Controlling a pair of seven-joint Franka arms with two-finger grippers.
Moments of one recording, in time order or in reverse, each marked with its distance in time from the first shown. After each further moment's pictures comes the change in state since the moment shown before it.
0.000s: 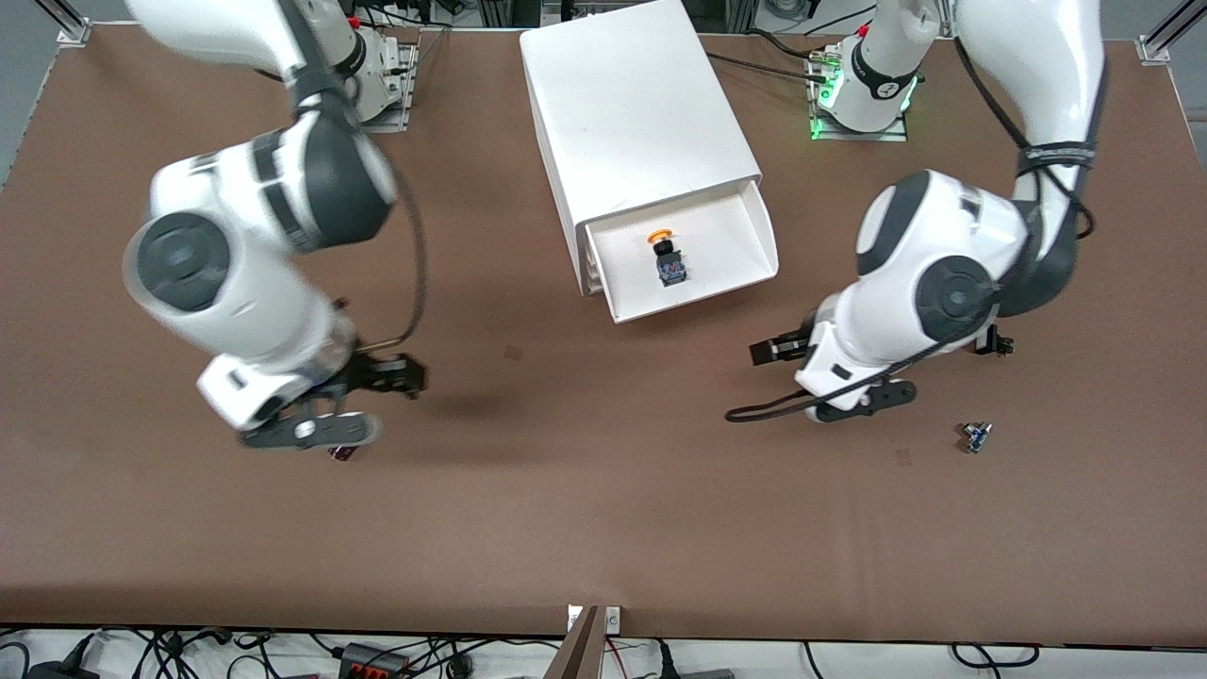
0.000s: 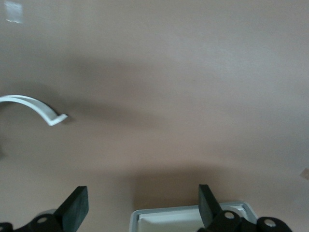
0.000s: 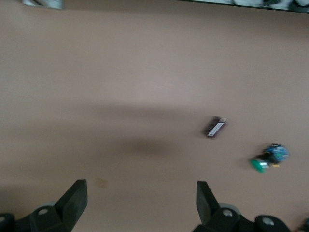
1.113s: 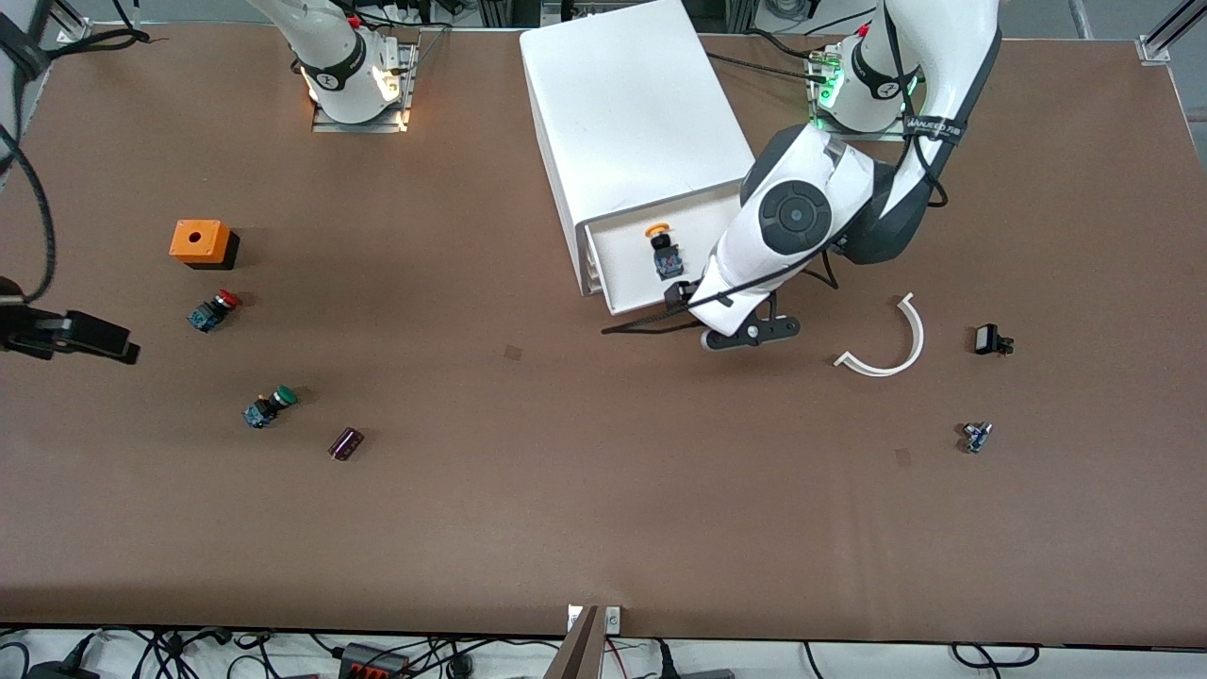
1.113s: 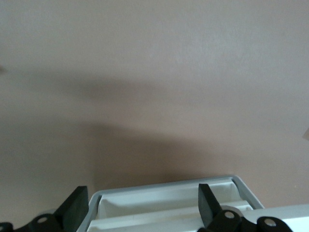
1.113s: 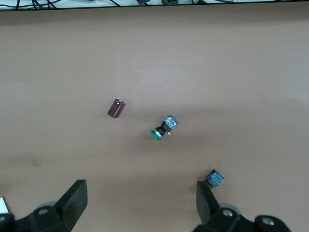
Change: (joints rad) left arm -0.112 -0.131 -0.082 -0.336 0.003 0.236 -0.127; right arm -0.336 -0.220 0.000 -0.060 0.002 -0.163 -0.213
